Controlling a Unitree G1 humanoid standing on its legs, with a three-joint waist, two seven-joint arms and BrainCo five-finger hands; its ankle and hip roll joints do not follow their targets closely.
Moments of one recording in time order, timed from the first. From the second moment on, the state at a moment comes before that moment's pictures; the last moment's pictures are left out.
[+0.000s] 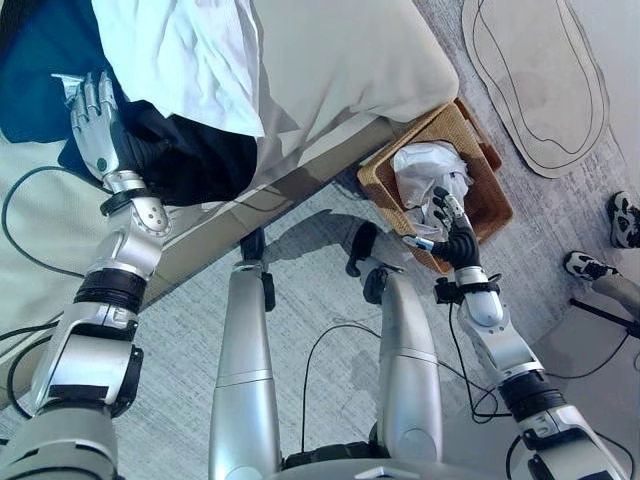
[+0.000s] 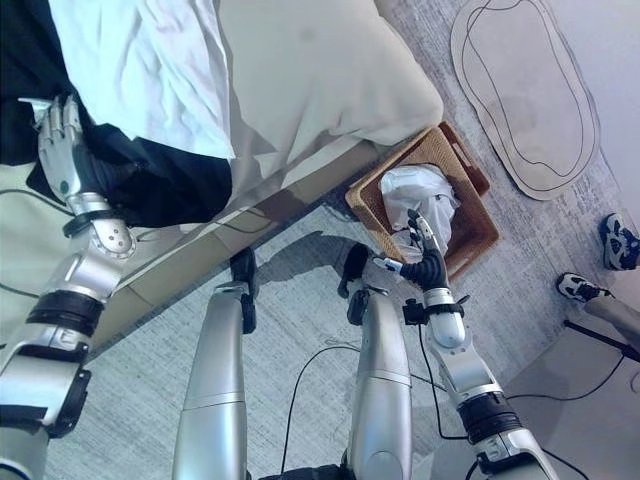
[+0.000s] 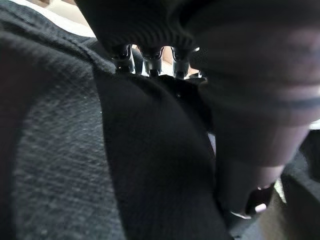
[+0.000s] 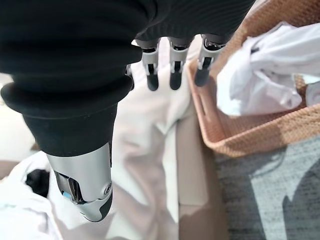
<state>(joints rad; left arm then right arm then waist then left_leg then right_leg) -0.80 0.70 -0.19 0.74 0.38 0.00 0.74 -0.25 -0.41 0.21 0.25 0.17 -0.29 -0.23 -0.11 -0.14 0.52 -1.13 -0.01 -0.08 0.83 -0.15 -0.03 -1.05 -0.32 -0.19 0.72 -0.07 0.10</state>
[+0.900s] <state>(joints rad) -0.89 0.65 -0.25 0.92 0.20 0.01 0.56 -0.23 -0.40 0.25 0.23 0.19 -0.29 -0.18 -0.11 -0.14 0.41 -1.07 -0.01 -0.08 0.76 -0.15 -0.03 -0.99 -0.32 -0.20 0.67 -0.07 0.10</state>
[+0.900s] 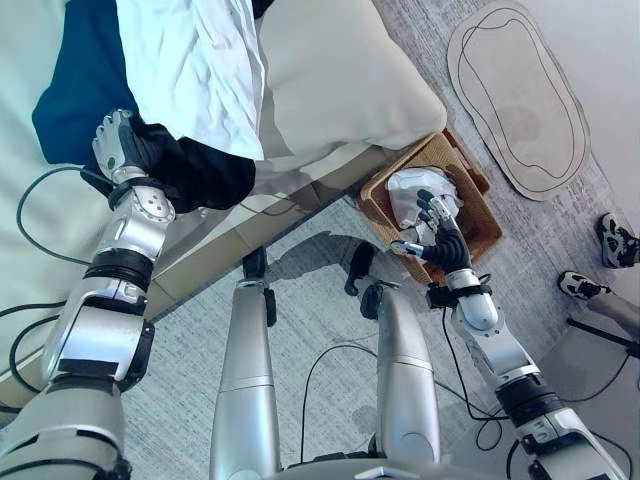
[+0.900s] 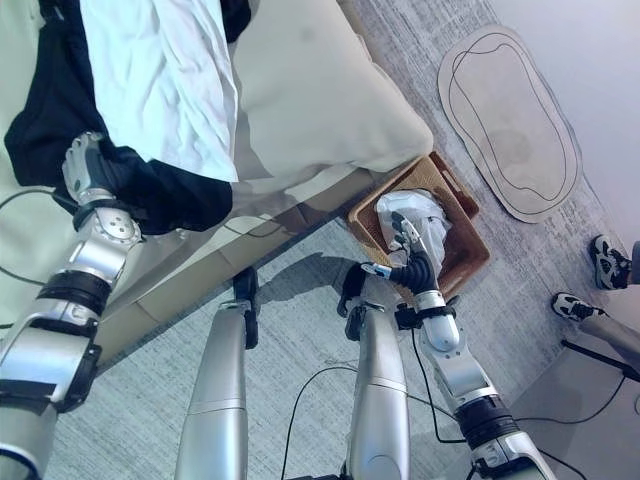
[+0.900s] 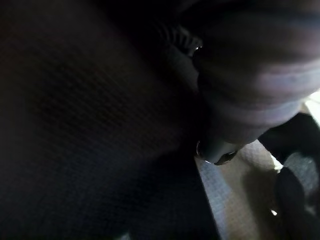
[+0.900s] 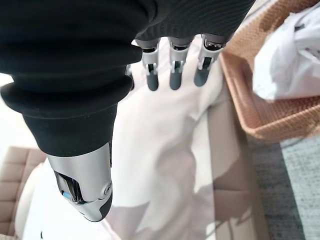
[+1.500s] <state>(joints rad) -0.48 0.52 -0.14 0.49 0.02 -0.03 0.45 -0.26 -0.35 0.24 0.30 0.17 -0.25 -0.18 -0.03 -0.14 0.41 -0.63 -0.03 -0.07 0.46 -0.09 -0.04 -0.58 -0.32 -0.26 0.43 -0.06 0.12</state>
